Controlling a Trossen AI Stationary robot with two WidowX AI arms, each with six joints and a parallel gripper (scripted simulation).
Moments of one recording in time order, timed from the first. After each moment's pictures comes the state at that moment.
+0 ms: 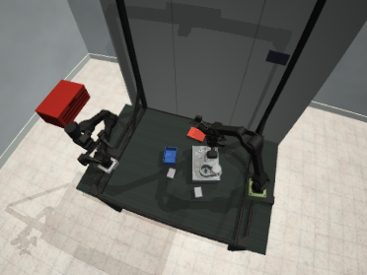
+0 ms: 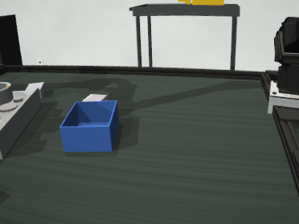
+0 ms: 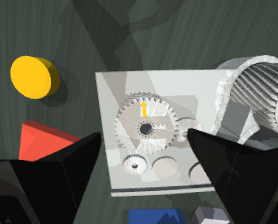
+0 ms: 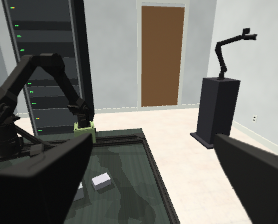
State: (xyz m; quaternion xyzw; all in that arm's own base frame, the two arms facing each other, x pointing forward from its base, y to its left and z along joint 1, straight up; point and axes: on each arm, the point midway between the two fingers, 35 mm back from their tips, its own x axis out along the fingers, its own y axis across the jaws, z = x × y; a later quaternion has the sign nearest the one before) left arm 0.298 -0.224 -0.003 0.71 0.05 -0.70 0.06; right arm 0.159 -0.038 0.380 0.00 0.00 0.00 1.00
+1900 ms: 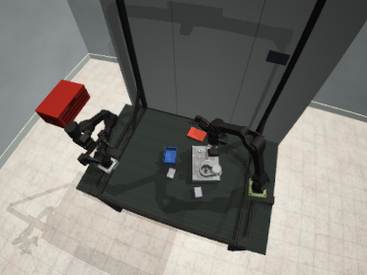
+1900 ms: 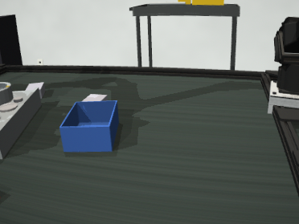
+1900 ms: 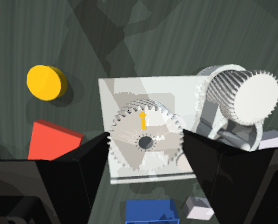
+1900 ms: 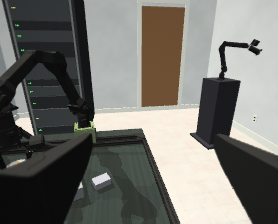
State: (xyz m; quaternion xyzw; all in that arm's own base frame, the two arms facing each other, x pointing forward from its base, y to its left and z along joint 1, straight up) left arm 0.292 -0.220 0.030 0.70 0.06 -0.71 0.05; right arm 0.159 -0.038 0.380 0.00 0.00 0.00 1.00
